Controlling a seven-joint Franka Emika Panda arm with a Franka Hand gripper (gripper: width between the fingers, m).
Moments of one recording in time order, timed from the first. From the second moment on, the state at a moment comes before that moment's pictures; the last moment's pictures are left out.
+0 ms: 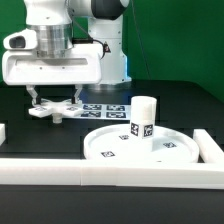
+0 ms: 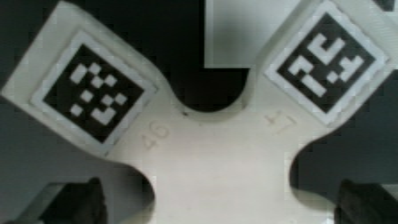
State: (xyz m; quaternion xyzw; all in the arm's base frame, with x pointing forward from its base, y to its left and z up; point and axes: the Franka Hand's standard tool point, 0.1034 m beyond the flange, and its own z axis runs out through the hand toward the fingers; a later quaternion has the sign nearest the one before) arm 0.399 -0.130 0.038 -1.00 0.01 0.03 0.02
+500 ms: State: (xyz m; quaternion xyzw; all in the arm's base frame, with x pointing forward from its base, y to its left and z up) arm 0.395 -0.131 0.029 -1.00 -0.02 0.04 0.02
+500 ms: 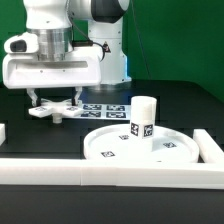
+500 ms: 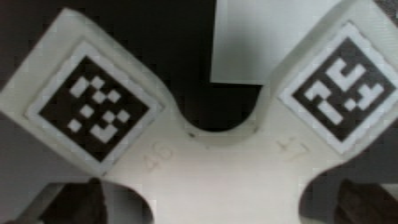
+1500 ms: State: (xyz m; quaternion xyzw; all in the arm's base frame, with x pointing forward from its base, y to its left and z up) arm 0.393 -0.130 0.023 -1.00 -0.02 0.04 0.02
